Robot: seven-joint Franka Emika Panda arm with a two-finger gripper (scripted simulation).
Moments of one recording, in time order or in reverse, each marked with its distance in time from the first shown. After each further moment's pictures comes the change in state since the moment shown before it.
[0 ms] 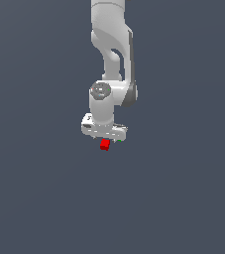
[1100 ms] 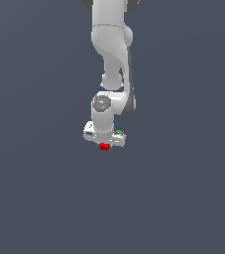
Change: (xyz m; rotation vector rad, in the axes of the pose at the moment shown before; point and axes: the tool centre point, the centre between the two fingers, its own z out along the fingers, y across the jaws) arm -0.001 0.001 0.053 0.000 0.001 0.007
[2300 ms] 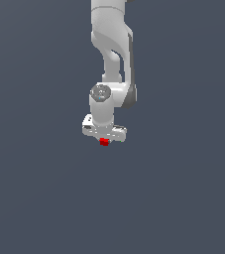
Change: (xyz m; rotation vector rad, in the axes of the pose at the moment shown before) arm -0.001 0.000 -0.043 0.001 0.000 0.000
